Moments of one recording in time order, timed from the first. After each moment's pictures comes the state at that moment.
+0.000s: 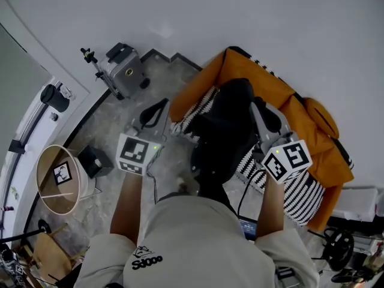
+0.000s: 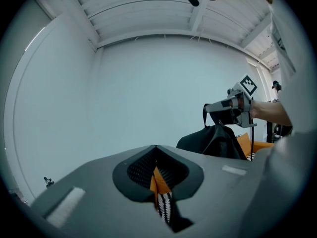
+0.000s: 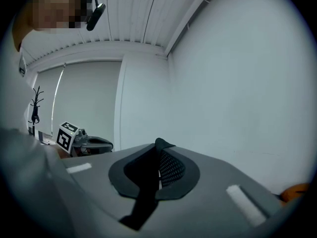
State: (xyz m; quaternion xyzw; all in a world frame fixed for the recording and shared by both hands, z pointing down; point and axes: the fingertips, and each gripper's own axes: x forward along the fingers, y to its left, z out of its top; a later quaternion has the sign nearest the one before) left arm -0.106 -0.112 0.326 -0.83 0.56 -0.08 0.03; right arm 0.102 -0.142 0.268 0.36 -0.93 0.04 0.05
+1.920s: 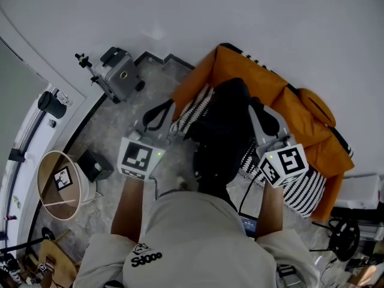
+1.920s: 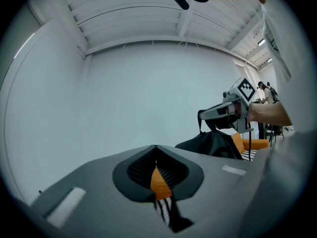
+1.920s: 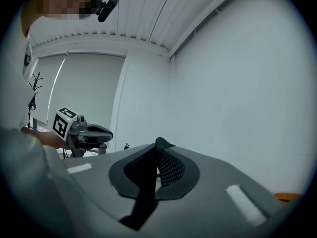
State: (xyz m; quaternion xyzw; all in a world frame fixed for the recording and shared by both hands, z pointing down) left arm -0.057 -0.083 0.288 -0.85 0.51 -0.08 0.08; right arm 0.125 -0.100 0.262 0.39 -0.92 -0.01 0.07
